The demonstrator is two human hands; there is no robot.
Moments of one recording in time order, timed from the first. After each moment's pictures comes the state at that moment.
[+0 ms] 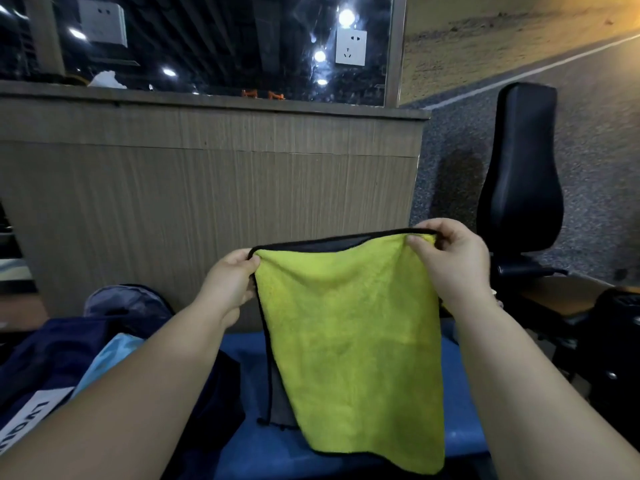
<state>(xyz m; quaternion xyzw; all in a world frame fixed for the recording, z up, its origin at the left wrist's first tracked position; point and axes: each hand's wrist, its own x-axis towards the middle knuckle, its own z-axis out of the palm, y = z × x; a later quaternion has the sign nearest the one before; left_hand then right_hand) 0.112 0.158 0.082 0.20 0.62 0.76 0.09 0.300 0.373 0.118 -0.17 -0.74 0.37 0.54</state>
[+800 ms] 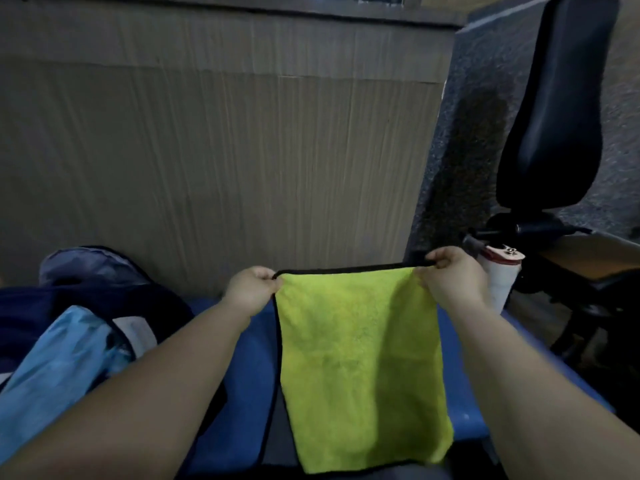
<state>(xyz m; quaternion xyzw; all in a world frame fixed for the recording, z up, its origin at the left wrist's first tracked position) 0.042 0.228 -0.030 0.19 0.80 0.56 0.10 0.231 0.476 -0.003 -0.39 -0.76 0.37 0.37</state>
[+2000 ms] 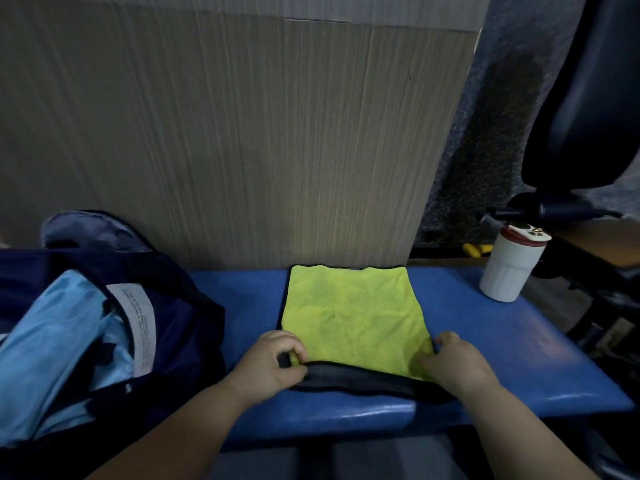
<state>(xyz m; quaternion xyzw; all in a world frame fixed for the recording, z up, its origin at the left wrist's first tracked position) 0.108 0.195 -0.153 0.42 0.81 0.40 0.11 0.277 0.456 -0.118 -0.44 -0.86 0.24 0.02</state>
